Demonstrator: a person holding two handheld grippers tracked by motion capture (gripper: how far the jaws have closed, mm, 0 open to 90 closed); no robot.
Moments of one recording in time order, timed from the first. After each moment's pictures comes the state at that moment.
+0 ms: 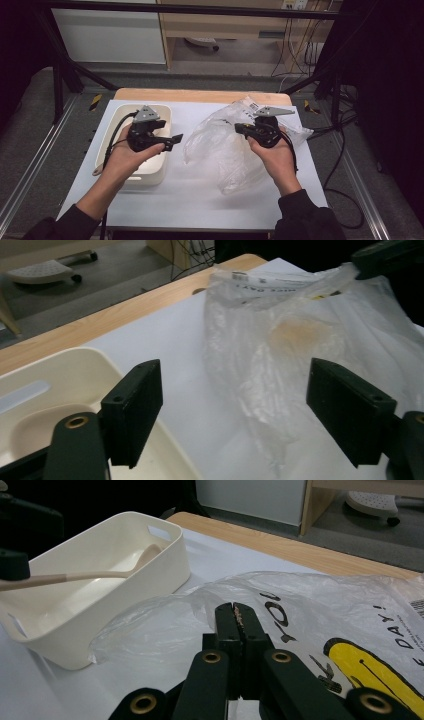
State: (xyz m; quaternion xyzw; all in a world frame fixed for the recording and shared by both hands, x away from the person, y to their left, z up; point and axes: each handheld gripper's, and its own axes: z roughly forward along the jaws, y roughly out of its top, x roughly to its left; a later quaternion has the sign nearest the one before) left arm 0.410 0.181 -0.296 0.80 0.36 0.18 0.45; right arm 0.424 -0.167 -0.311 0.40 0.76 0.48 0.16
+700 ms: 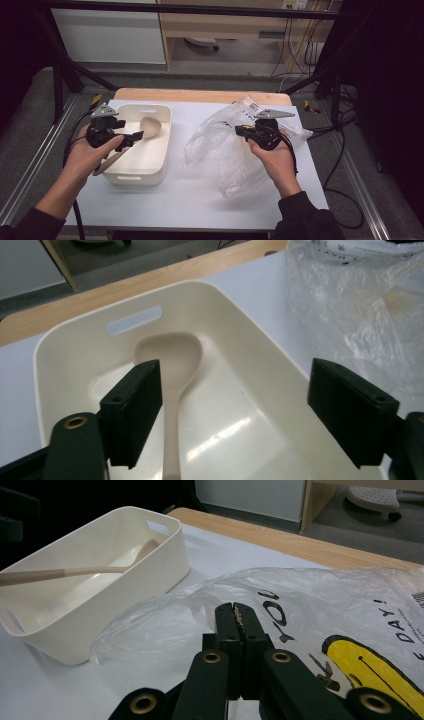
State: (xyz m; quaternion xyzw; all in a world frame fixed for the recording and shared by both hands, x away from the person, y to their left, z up) left arm 0.414 0.274 -0.306 0.79 0.43 0.20 0.39; right arm 0.422 -0.169 -0.318 0.41 0.76 0.48 0.15
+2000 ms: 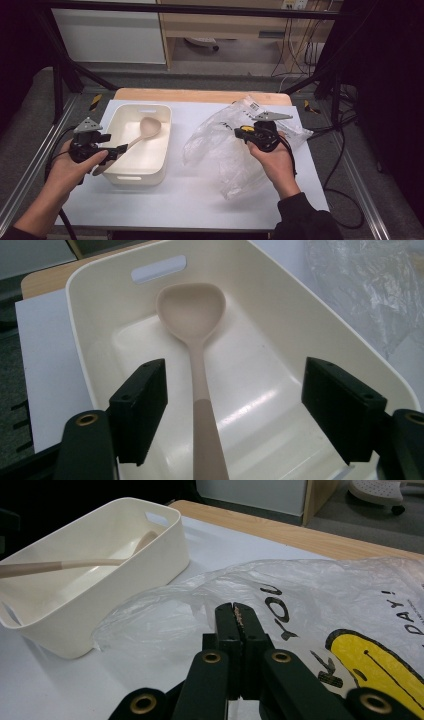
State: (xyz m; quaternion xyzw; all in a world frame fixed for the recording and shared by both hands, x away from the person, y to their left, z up) left arm 0.390 0.309 -0.327 0.79 0.44 0.20 0.37; right arm 0.422 -0.168 -0.326 0.41 0.77 0.47 0.15
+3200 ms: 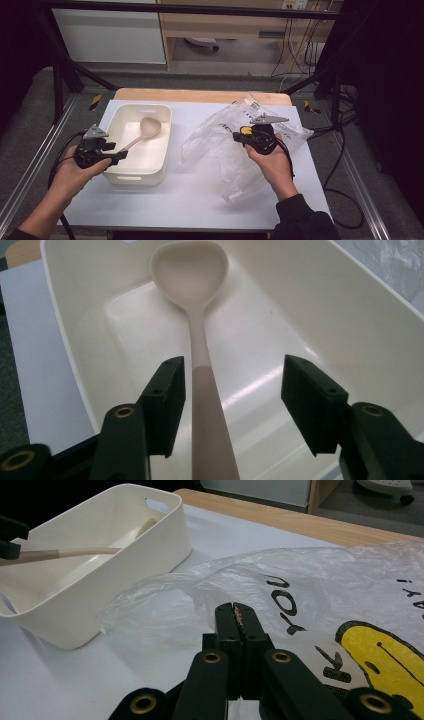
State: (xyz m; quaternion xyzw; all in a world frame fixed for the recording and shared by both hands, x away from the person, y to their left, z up) left arm 0.389 0.306 -0.351 0.81 0.45 0.19 0.33; right arm 0.423 -0.165 -0.339 0.41 0.77 0.47 0.14
